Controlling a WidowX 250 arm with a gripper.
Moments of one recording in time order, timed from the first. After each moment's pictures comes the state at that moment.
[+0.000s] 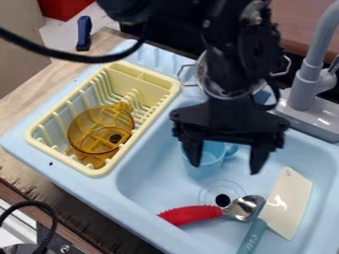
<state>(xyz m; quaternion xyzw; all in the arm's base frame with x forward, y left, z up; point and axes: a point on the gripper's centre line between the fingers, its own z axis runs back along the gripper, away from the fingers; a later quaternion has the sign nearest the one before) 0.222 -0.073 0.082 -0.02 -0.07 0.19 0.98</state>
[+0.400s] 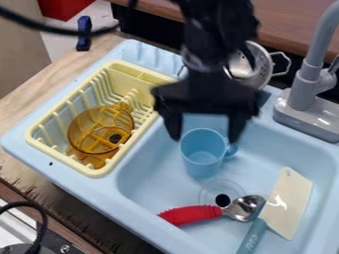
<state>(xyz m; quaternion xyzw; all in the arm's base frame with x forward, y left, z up) 0.240 -0.036 0.095 0.01 -0.09 0.23 0.97</state>
